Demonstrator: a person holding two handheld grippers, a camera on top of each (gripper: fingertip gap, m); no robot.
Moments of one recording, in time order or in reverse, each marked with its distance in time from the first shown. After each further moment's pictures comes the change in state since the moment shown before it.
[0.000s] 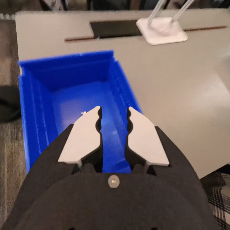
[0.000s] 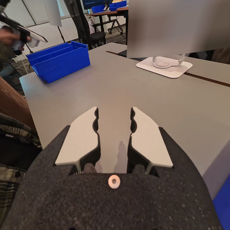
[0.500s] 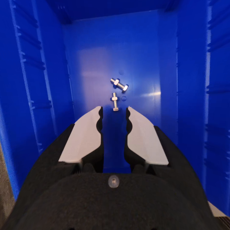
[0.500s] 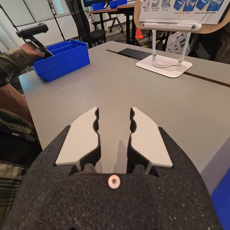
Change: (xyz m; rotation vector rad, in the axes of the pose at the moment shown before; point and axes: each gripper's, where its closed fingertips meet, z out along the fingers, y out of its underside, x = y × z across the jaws) left arm -0.074 0.088 0.065 -0.417 -0.292 -0.072; right arm 0.003 -0.001 -0.002 -0.011 -0.002 -0.006
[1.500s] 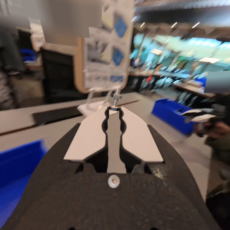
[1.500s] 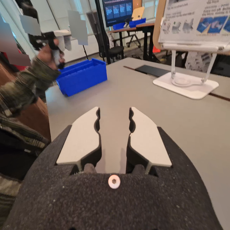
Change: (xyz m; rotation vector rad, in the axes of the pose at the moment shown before) left arm 0.204 -0.130 -0.204 1.058 0.766 0.154; right arm -0.027 -0.042 0.032 0.097 -0.150 0.017
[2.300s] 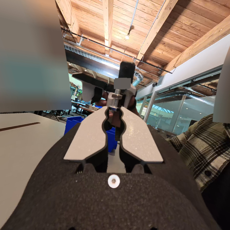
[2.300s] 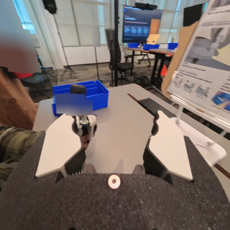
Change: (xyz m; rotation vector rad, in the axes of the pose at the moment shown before) left arm 0.166 0.089 0.131 0.236 0.782 -0.363; right arm 0.000 -0.107 0.123 0.075 -0.111 -0.189
